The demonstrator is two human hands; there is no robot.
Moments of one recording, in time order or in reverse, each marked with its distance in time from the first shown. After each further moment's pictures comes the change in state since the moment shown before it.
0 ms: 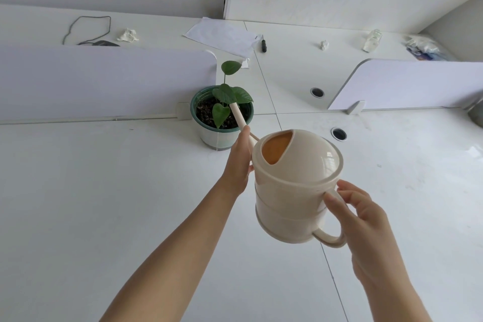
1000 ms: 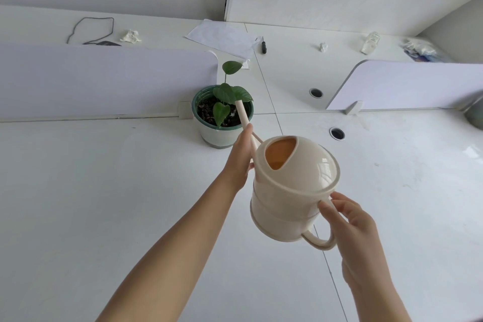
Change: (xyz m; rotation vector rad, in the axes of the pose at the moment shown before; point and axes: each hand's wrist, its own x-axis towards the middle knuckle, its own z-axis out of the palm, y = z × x) left_hand -0.003 -0.001 0.000 0.042 0.022 -0.096; right_hand -0.006 0.027 -0.001 0.038 0.017 0.040
